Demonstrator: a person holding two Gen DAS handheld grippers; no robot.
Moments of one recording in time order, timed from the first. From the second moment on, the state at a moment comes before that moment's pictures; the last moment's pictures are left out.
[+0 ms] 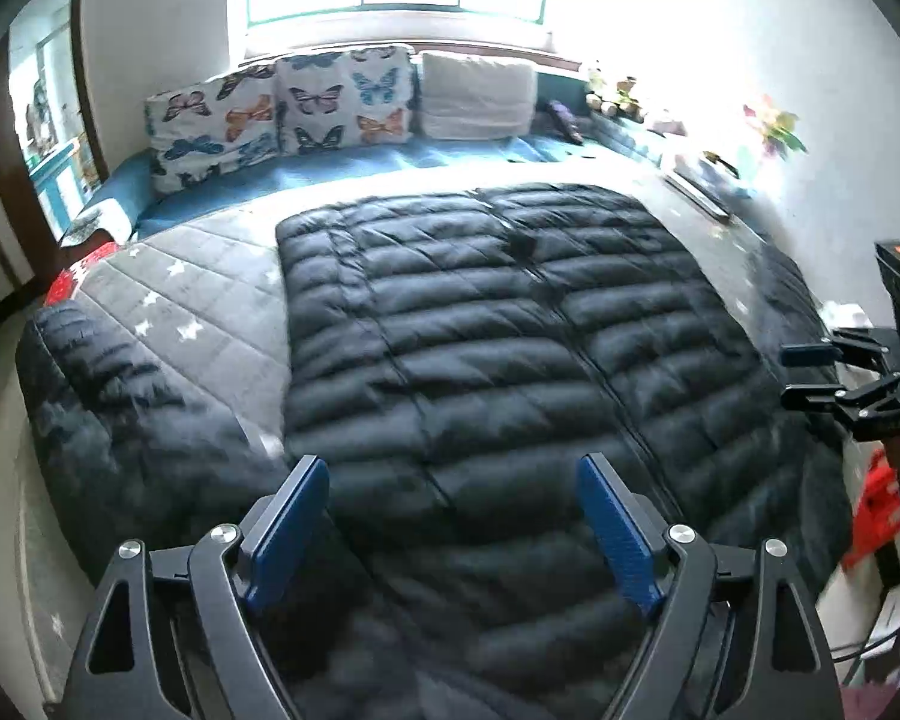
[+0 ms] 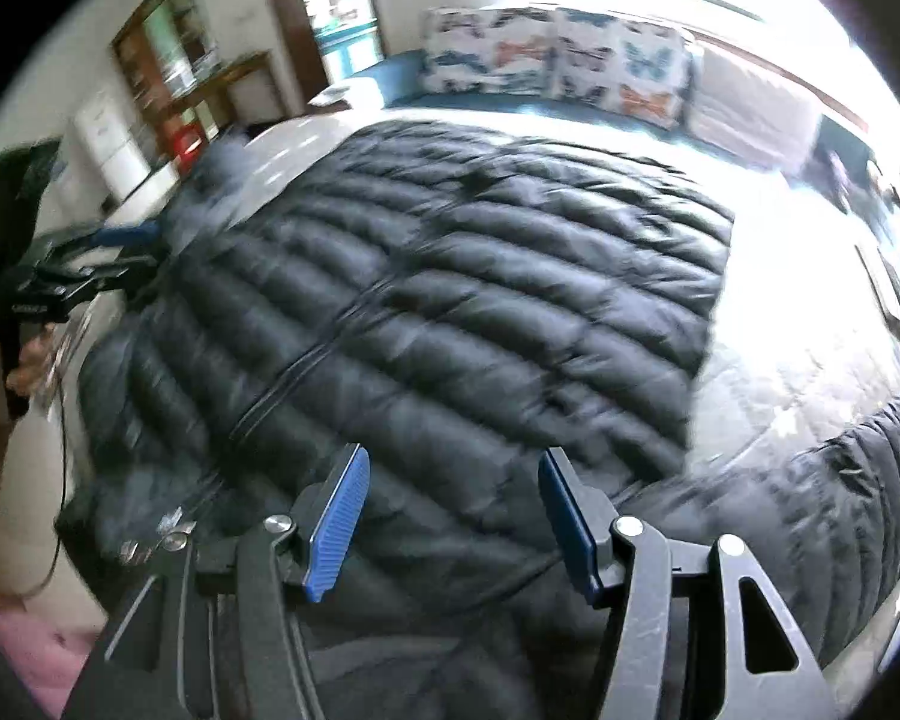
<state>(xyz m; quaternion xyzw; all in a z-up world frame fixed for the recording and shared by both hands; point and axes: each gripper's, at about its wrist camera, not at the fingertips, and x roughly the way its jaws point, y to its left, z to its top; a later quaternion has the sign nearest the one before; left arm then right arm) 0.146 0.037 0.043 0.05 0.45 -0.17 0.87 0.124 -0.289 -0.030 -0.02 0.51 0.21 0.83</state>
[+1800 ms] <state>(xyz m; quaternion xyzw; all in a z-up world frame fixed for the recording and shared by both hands) 0.356 0.079 -0.048 -0.11 0.50 -0.04 0.86 0.298 -0.345 -0.065 0.05 0.53 0.08 0.85</state>
